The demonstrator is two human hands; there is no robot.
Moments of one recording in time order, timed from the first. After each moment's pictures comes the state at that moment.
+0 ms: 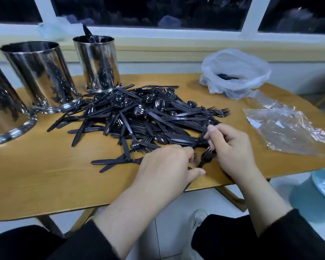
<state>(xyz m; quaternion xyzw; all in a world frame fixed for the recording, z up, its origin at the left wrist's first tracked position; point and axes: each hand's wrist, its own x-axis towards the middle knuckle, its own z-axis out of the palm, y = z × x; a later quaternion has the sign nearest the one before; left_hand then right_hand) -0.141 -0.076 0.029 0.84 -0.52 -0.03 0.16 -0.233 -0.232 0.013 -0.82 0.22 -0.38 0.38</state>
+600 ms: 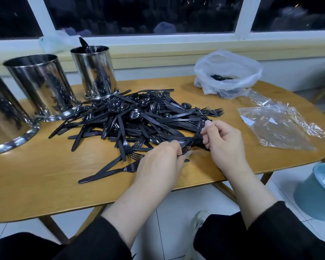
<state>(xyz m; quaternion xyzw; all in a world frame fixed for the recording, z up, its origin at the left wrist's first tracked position) -0.145 -0.086 0.016 0.86 -0.45 -0.05 0.23 -0.232 -0.237 0.007 -0.74 0.27 -0.41 0.46</state>
